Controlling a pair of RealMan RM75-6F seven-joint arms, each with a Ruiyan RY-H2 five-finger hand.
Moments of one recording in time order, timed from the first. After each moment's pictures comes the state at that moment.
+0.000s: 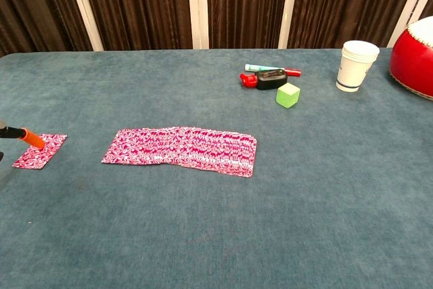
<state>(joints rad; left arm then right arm) -0.71 -1.20 0.09 -1.69 0.69 0.85 0.44 0.12 -1.25 0.06 -1.53 -1.49 1.43 -0.14</state>
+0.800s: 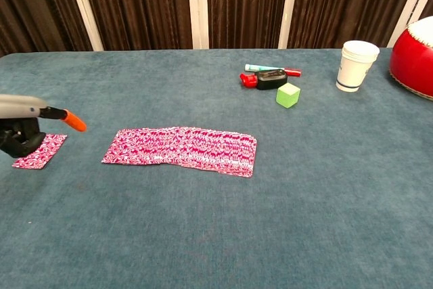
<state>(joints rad) -0.78 -1.22 0.03 -1.77 0.71 0.85 0.48 0.12 -1.25 0.06 -1.52 -1.48 1.43 -0.14</state>
